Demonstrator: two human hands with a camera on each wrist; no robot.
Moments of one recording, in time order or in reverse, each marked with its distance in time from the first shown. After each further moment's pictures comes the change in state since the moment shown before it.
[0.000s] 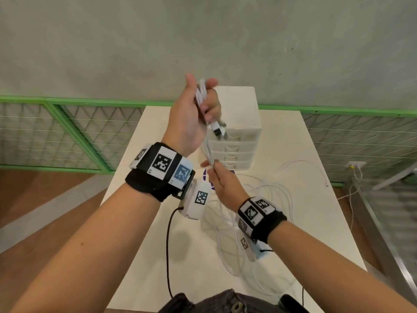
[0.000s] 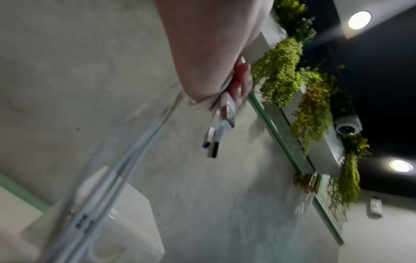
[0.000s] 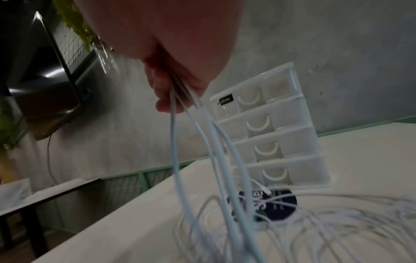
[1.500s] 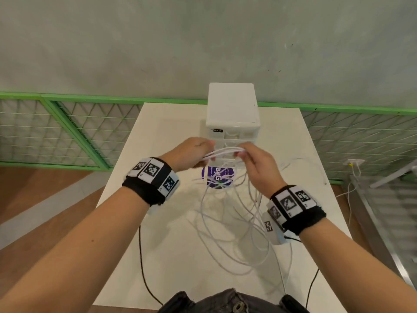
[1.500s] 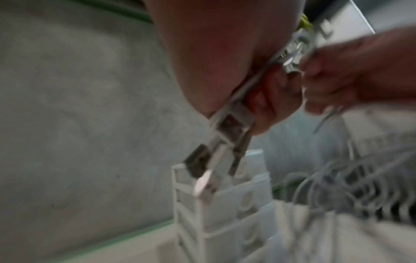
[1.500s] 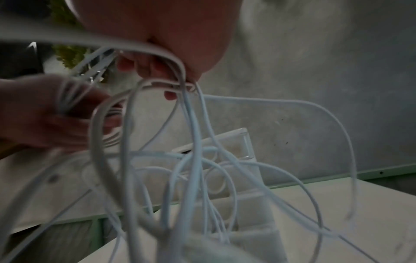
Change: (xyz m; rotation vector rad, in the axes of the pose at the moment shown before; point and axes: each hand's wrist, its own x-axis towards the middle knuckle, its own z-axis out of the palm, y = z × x) left_hand -0.011 -0.041 -0.073 1.277 -0.207 -0.363; right_hand -0.003 0.001 -0.077 -0.202 0.189 -0.188
